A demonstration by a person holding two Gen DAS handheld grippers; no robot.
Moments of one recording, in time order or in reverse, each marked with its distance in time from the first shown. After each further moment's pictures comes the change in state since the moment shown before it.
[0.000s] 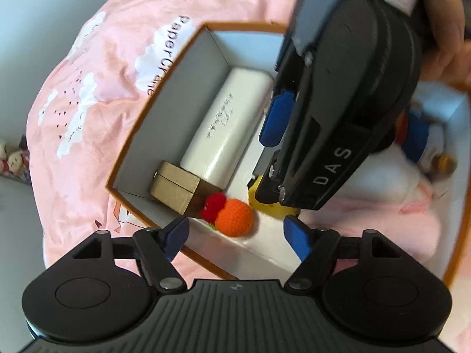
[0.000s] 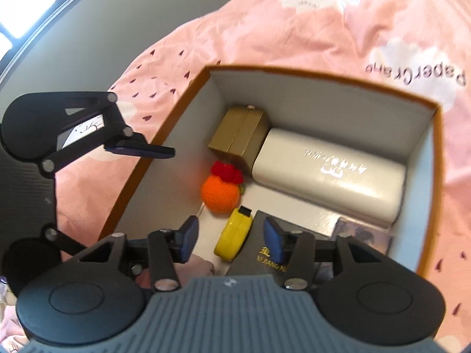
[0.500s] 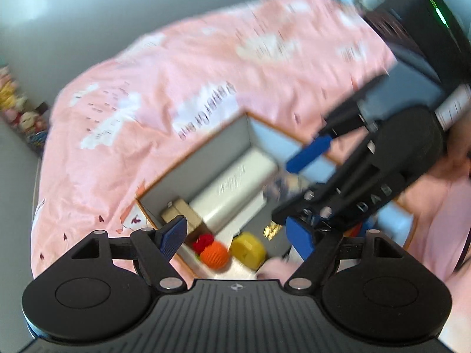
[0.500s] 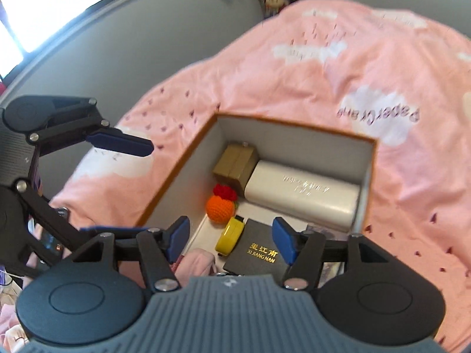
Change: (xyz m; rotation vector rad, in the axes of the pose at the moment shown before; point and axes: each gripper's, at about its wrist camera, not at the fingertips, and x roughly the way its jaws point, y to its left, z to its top) left arm -0.078 0.015 0.026 -0.373 -0.260 -0.029; right arm -0.088 0.014 -0.024 -0.033 -0.176 -0.058
